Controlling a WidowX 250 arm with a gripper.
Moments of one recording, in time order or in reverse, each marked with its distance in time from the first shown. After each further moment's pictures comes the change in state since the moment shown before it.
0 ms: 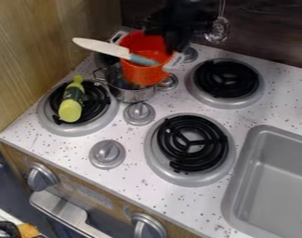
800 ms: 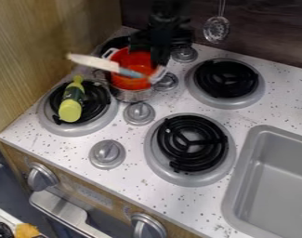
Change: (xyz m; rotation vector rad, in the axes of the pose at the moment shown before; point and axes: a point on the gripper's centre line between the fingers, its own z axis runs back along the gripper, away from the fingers) arm 0.015 0.015 -0.052 -0.063 0.067 -0.020
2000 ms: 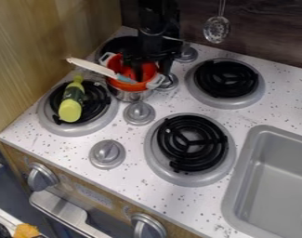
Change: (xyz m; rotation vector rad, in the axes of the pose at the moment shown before) arm -0.006 0.016 -0.026 -0.024 0.021 0.087
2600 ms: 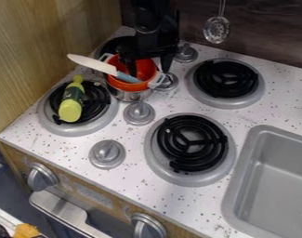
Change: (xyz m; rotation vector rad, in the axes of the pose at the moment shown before) arm 0.010 0.000 -0.002 -0.050 -0.034 -0.060
